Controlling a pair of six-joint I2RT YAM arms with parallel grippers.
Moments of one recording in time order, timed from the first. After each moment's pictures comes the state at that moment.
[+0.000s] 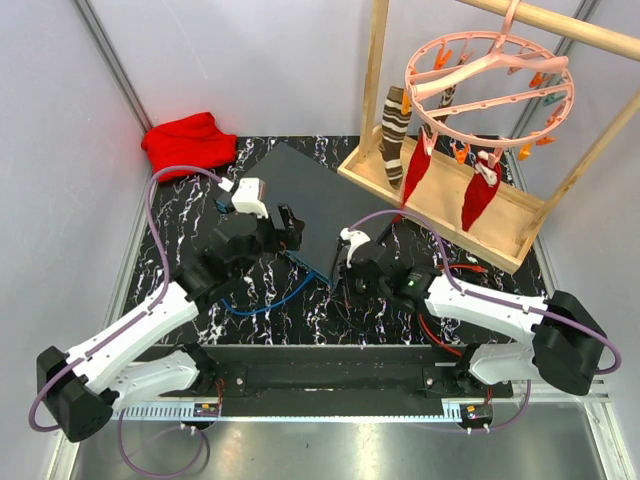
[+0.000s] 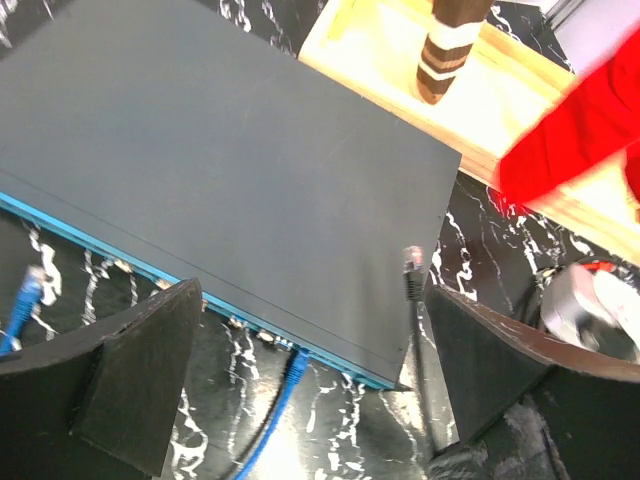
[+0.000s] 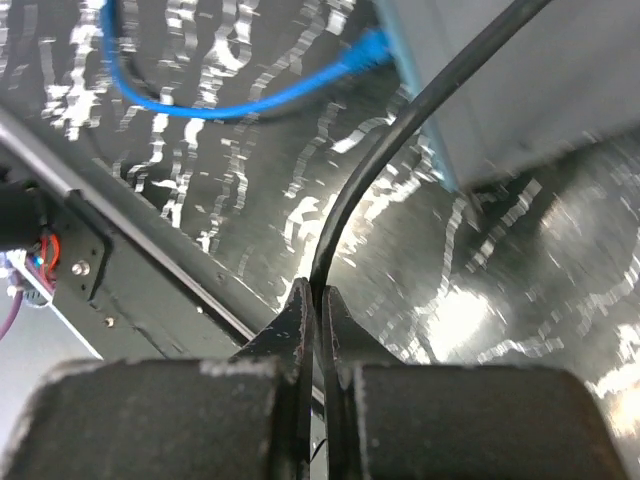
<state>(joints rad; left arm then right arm) -0.74 0.97 0.85 -0.20 -0.34 -0.45 0.95 1.29 0.78 -0.22 -0.05 0.60</state>
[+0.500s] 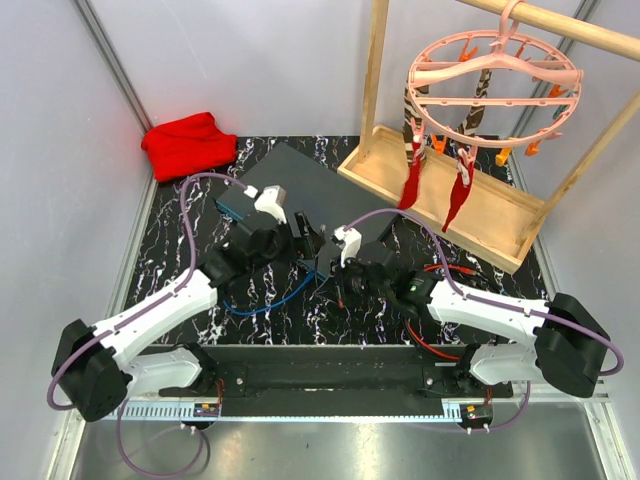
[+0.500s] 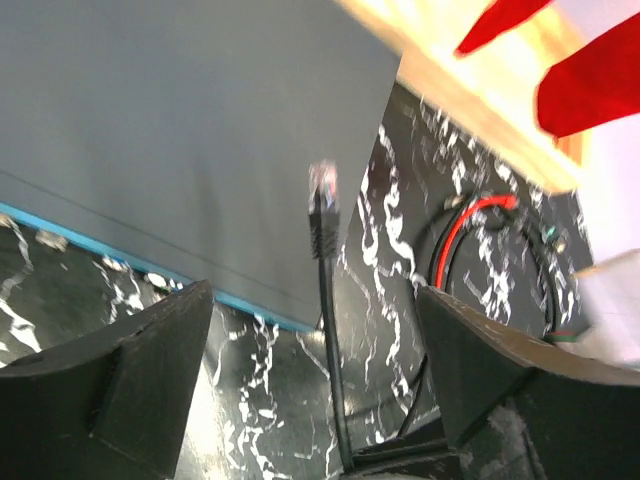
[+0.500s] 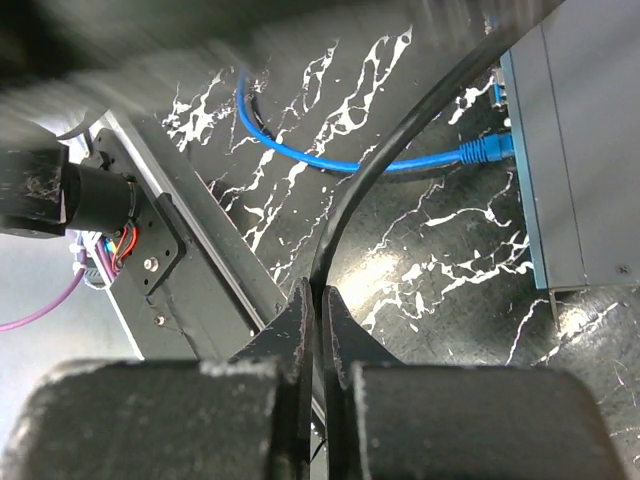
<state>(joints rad) -0.72 1.12 0.83 -0.17 -0.09 -0.67 0.97 1.27 0.72 0.05 -0.16 0.50</state>
